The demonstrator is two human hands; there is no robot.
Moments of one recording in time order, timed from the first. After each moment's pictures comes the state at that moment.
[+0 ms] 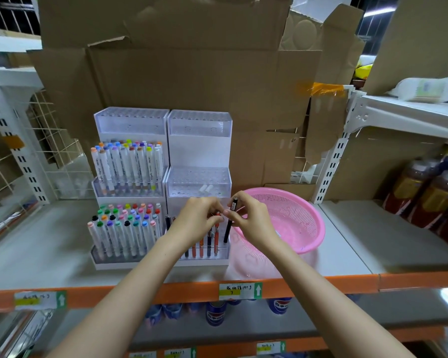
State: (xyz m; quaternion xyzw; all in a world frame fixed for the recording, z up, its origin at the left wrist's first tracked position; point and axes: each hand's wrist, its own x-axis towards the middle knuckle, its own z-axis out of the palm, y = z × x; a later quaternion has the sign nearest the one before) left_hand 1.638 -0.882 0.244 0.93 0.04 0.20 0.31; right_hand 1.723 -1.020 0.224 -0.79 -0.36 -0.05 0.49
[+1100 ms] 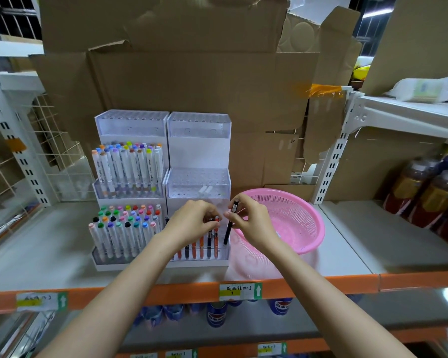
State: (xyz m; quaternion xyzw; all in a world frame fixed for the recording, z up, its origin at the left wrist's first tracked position) left_hand 1.638 -0.870 0.242 0.96 0.04 0.12 0.24; right_hand 1.722 -1.025 0.223 -0.79 -0.37 -0.04 0.49
